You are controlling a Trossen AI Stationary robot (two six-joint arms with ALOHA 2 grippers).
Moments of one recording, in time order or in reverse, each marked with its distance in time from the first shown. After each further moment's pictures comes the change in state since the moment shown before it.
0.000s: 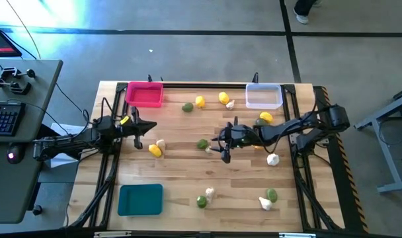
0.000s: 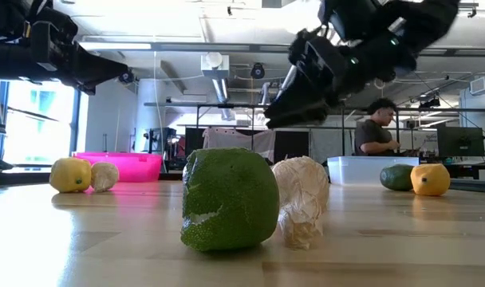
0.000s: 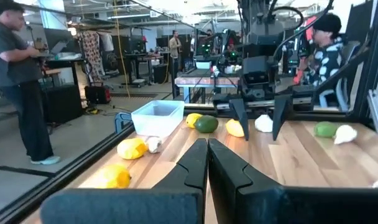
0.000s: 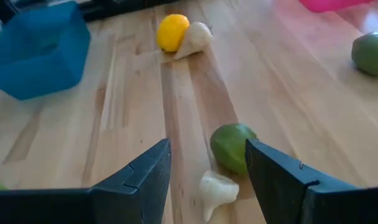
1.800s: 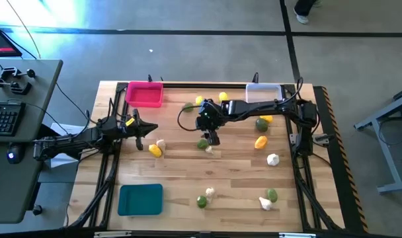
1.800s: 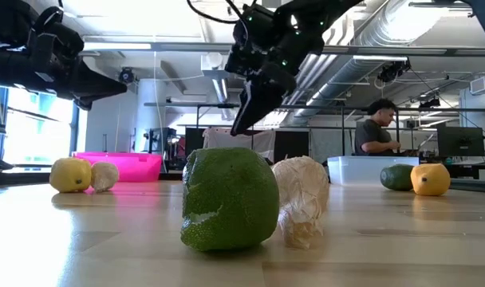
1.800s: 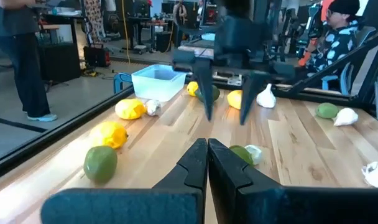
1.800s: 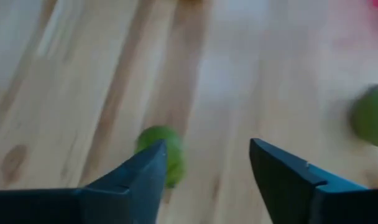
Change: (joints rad) left arm 0.001 0.000 0.000 -0.130 -0.023 -0.094; right arm -0.201 0.351 0.724 -0.845 -0.251 -0.594
